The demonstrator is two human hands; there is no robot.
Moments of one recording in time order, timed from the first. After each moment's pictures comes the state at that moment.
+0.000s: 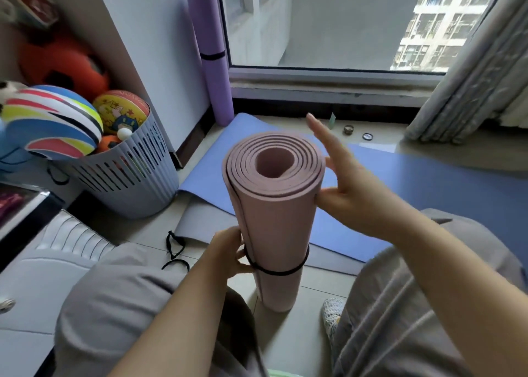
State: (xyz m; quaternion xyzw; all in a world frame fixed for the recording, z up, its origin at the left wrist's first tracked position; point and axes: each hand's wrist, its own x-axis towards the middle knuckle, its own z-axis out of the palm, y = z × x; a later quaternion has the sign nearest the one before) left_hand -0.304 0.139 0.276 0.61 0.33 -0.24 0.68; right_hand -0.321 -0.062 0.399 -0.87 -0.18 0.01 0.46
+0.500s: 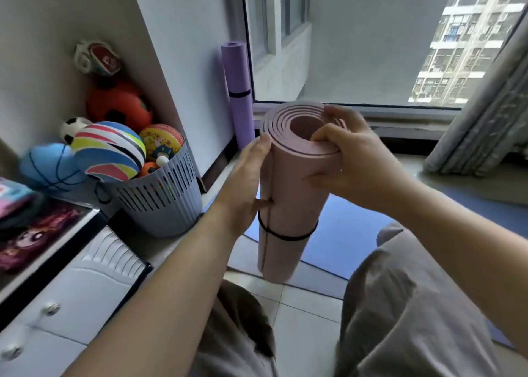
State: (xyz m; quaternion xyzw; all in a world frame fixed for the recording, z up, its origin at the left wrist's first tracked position) left_hand -0.297 0.135 0.437 0.65 0.03 -0.08 0.76; right_hand -0.293 -0.049 0.460 -0.91 -0.22 -0.18 0.30
